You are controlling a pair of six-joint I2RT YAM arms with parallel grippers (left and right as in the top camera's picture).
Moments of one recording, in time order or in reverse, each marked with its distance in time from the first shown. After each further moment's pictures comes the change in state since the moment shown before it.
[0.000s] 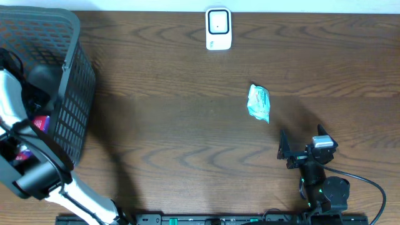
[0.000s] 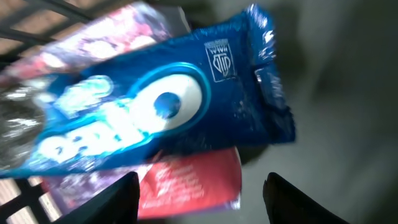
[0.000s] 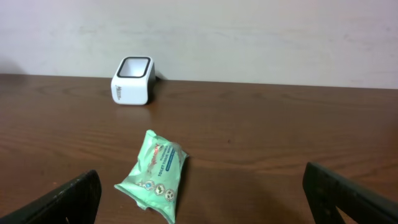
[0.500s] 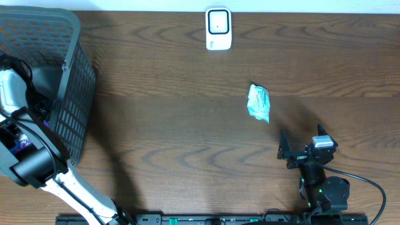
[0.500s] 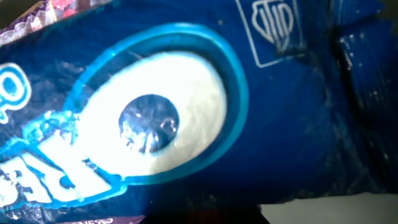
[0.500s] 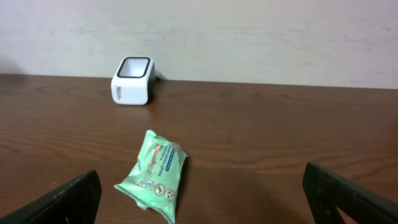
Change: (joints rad) left arm 0.001 0.124 0.016 -0.030 -0.049 0.015; right arm 0.000 0.000 0.000 0.000 0.000 0.000
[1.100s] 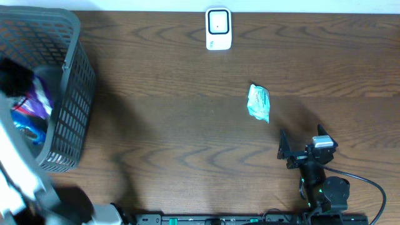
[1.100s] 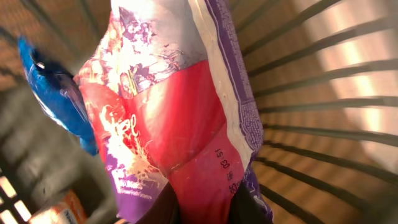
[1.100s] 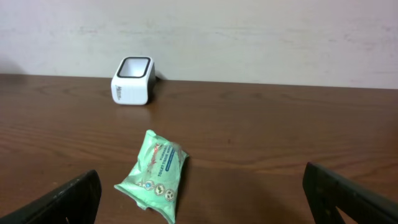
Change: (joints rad) left arm -0.003 -0.531 0.054 0.021 0.381 0.000; right arm 0.000 0.000 0.000 0.000 0.000 0.000
